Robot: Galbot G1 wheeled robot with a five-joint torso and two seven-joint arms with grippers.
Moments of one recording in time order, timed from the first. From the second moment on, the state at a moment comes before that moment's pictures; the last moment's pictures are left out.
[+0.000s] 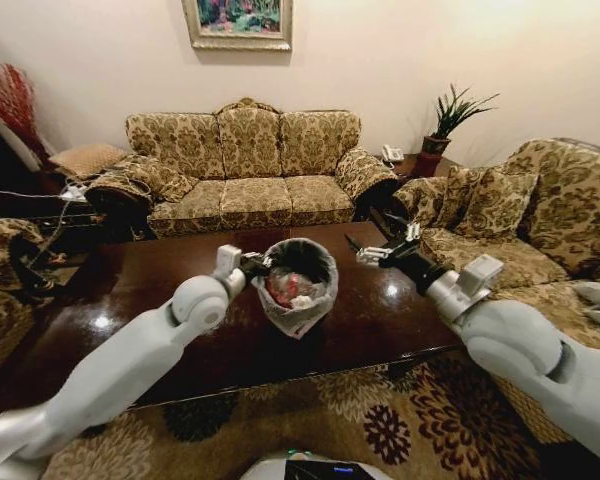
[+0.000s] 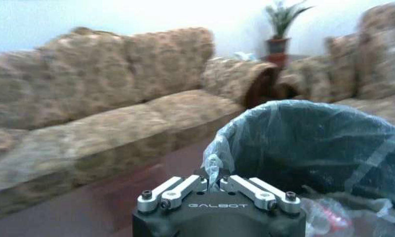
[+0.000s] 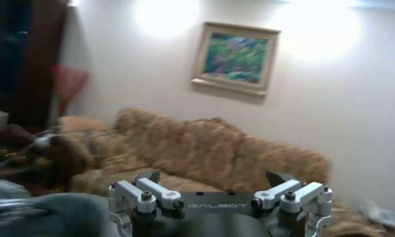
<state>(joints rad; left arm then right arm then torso) 0.80 -0.72 -0.11 -2.07 -0.88 0.58 -0.36 -0.96 0.43 0.38 2.33 0.97 -0.26 0.30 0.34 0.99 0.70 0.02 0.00</state>
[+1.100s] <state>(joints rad) 1.38 -0.86 -0.84 -2.29 -0.75 0.53 -0.16 -1.68 1.02 0.95 2.49 0.55 -0.26 0.00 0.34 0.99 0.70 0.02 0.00</state>
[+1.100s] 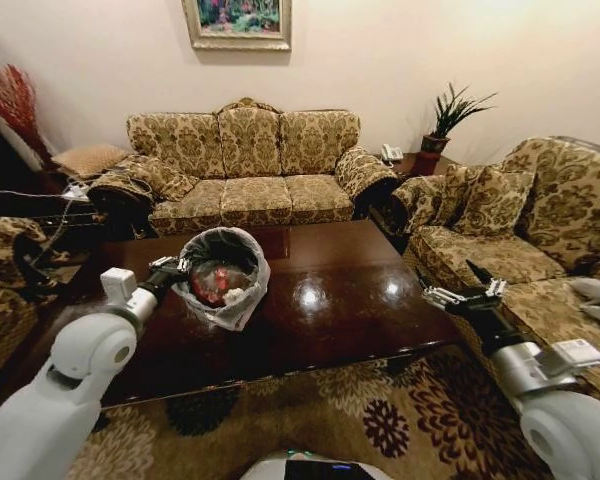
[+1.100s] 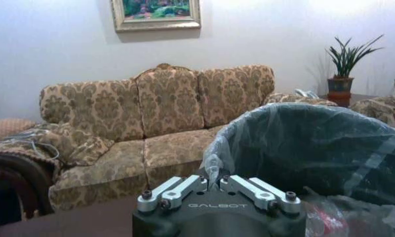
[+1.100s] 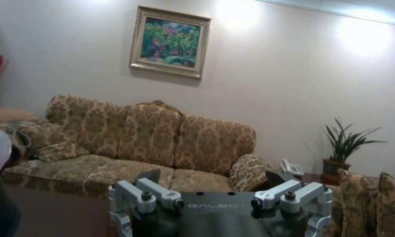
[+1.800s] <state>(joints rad) 1.46 -1.08 -0.85 -2.38 -0.61 0.52 -0.13 -1.71 0.96 0.84 2.49 0.55 -0.27 0.05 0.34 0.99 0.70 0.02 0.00</state>
